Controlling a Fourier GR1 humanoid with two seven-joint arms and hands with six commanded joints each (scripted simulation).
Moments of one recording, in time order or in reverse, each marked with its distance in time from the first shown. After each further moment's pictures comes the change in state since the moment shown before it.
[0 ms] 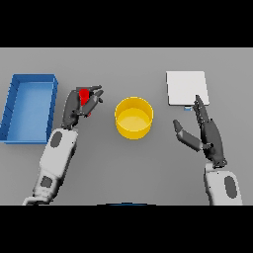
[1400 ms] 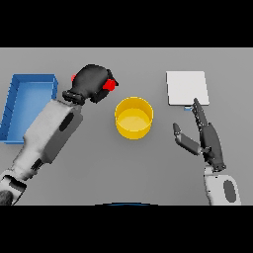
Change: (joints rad) left arm -0.244 0.263 -0.471 -0.203 -0.613 -0.293 0.347; right arm 0.038 -0.001 0.026 -0.033 0.038 -0.004 -0.014
